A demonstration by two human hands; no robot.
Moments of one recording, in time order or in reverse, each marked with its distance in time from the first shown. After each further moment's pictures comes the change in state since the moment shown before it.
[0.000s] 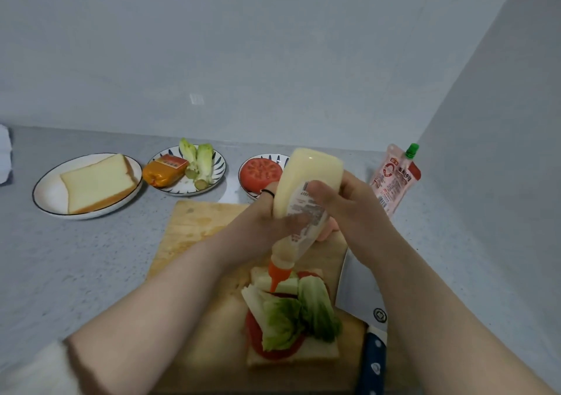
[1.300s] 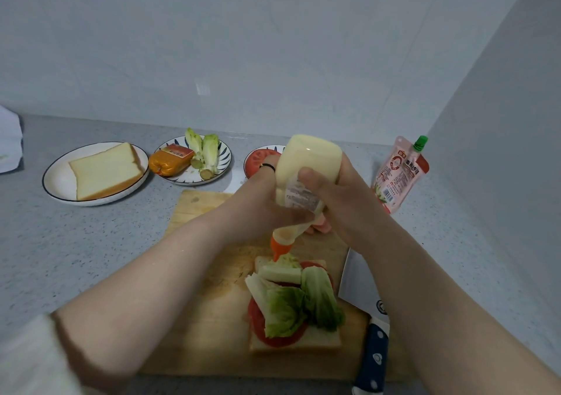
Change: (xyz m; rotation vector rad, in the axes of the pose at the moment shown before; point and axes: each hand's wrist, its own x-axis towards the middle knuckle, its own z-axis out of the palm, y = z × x) left_hand 0.004 0.011 -0.007 0.314 0.082 0.108; right_hand 0.008 0.005 0.010 0.184 -0.122 0.079
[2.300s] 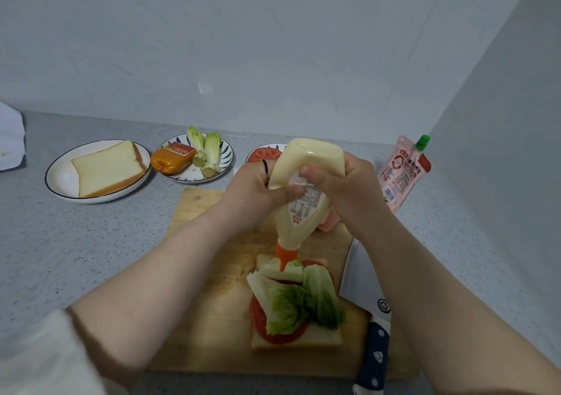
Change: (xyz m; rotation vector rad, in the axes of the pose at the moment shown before) left_hand 0.000 -0.002 -0.002 -0.044 0.135 -0.035; right_hand 0.003 -0.002 -0.001 -0.201 0.171 -0.142
